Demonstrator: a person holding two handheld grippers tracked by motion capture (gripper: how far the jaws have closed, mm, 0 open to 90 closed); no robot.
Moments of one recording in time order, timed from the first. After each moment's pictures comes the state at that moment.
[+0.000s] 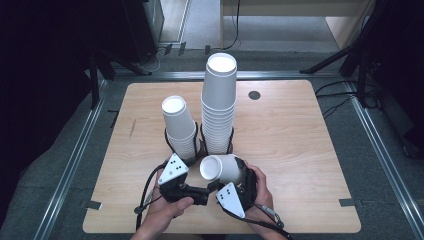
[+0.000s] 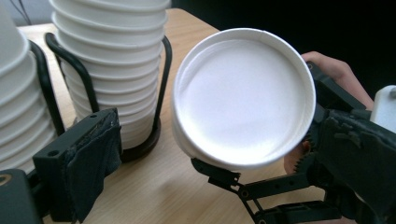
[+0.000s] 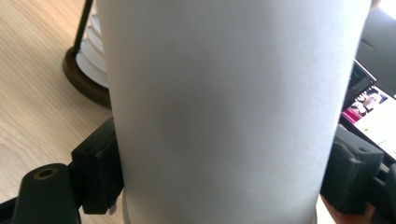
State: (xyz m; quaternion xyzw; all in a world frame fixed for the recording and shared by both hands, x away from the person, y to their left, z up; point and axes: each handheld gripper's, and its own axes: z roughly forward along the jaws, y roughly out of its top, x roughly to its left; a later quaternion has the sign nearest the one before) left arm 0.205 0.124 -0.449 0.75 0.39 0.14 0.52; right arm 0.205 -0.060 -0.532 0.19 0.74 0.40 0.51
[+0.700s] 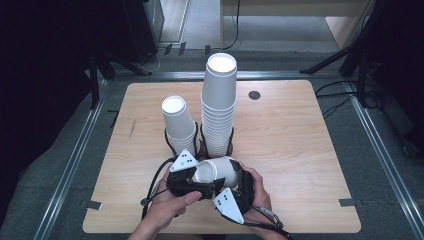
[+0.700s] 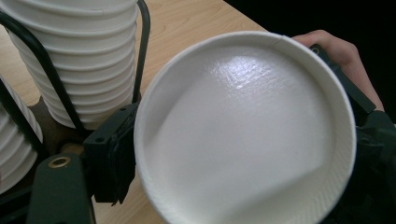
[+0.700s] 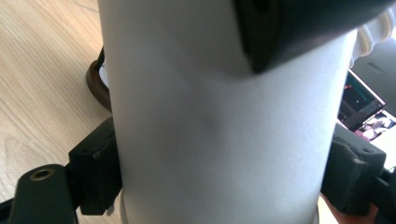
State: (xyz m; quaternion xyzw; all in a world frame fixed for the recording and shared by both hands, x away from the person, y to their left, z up) left arm 0.217 0.113 -0.446 0.78 0.39 0.08 0.48; right arm 0.199 -0.057 -0.534 0.16 0.73 0.42 0.51
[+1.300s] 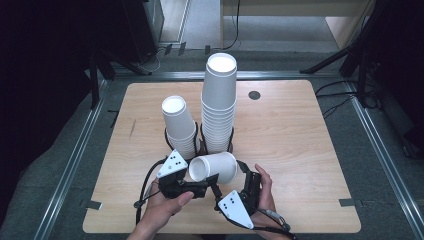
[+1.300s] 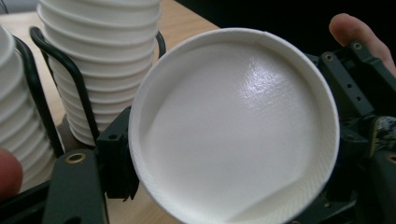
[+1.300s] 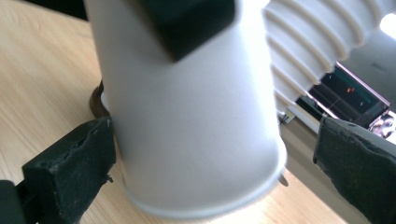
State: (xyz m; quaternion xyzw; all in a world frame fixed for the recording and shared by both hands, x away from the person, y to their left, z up) left arm 0.209 0.132 -0.446 0.75 0.37 0.13 0.53; right arm 0.187 -0.069 -0.513 0.17 0.72 0.46 0.50
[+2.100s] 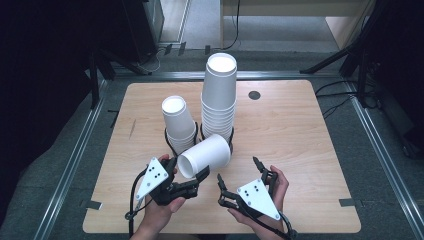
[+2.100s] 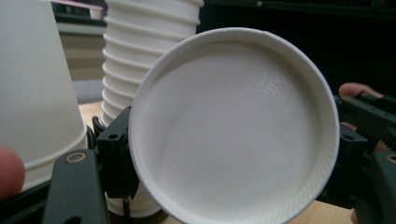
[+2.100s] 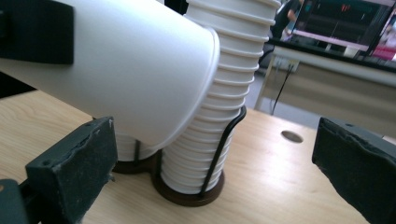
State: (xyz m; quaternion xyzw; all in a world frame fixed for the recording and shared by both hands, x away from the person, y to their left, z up) left arm 0.188 0.147 -0.447 0.64 0.35 0.23 0.64; right arm 0.178 -0.085 -0.464 0.35 0.67 0.53 0.40
